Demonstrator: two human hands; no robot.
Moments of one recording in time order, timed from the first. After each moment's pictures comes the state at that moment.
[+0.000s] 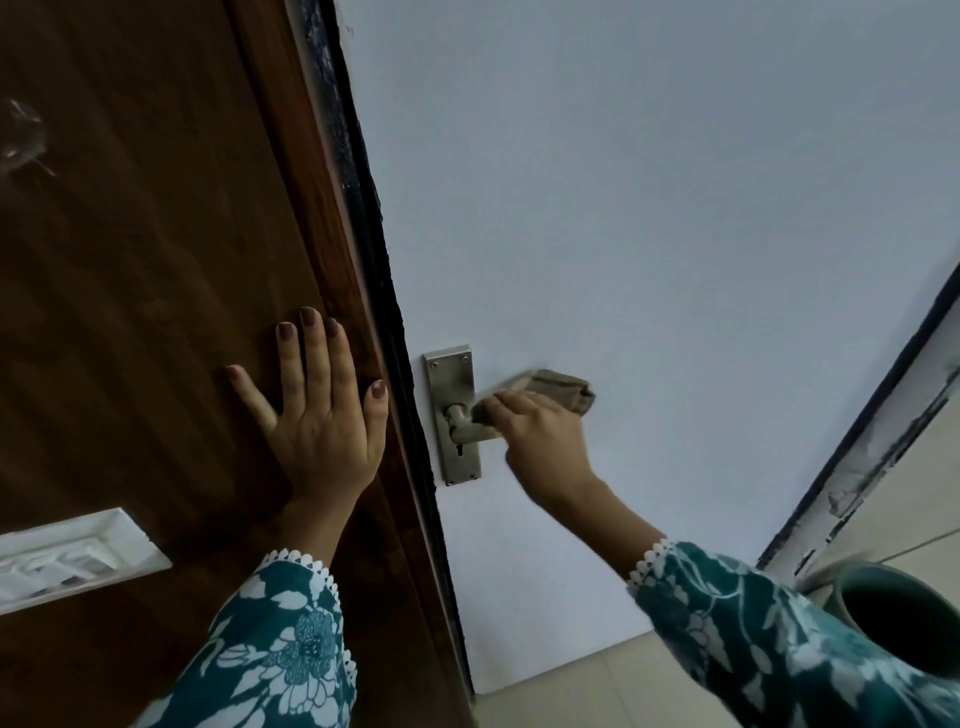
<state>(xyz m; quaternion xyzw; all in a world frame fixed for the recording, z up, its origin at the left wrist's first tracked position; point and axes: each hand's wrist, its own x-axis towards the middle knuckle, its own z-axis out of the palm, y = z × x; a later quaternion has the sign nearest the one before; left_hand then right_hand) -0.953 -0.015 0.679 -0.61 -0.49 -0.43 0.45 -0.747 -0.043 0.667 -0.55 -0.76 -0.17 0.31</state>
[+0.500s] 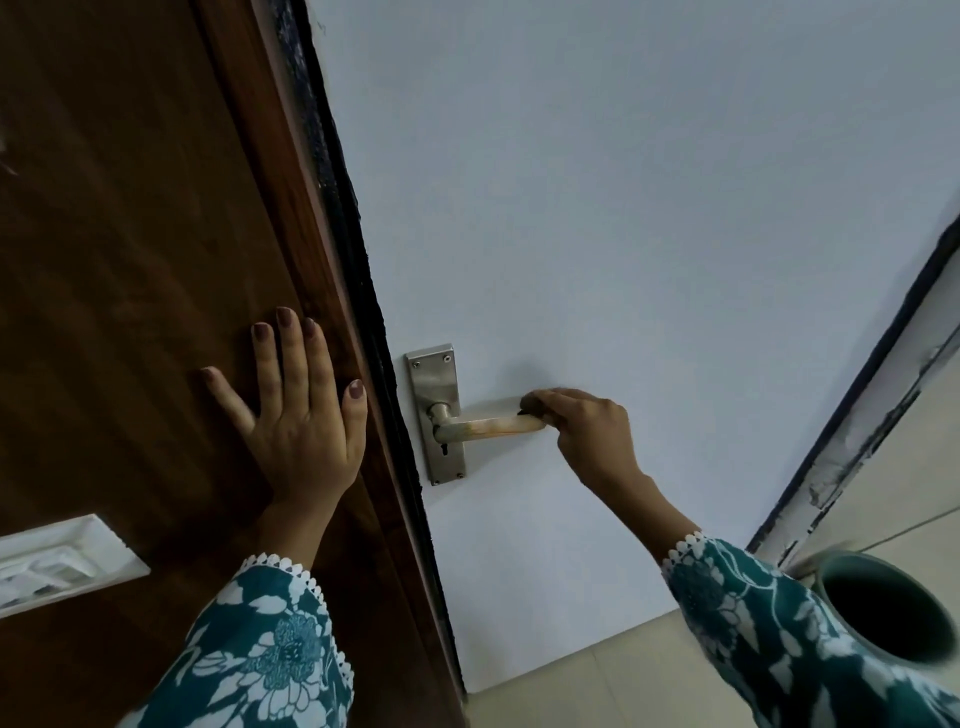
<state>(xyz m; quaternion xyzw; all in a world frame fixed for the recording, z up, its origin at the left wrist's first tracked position) -0.951 -0.017 0.681 -0.61 -0.49 -0.43 0.44 -0.683 -0.036 0.646 -0.58 -0.71 -0.07 0.40</state>
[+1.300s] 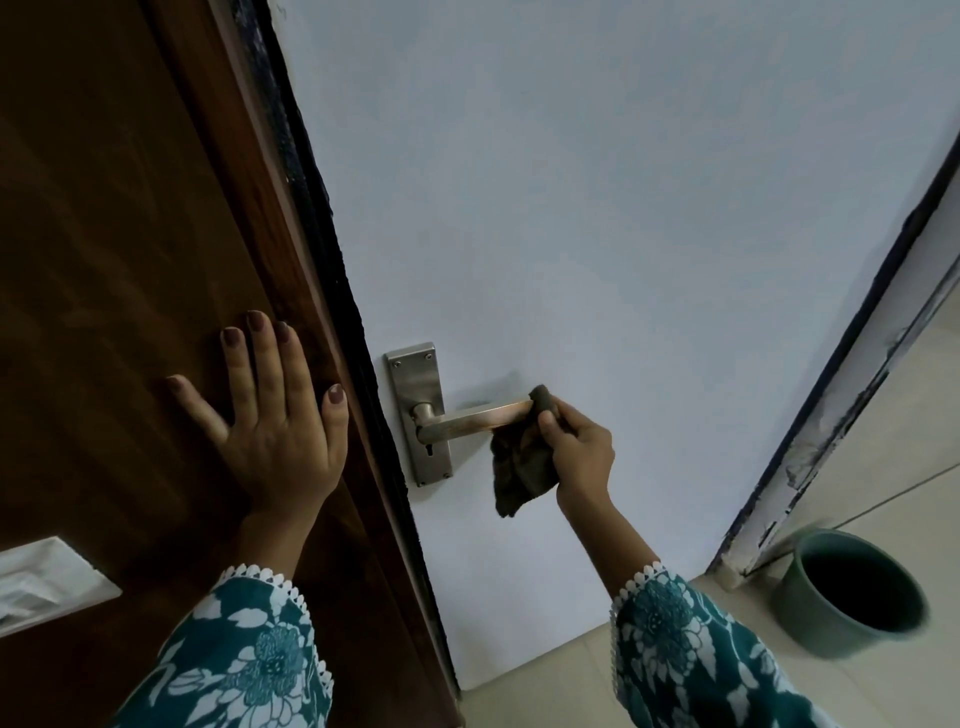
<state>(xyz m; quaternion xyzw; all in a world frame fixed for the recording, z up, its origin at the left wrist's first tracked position) -0.952 -0.014 0.679 -0.61 -0.48 -0.44 0.45 -0.707 -0.055 0.633 -0.61 -0.29 0.37 0.64</state>
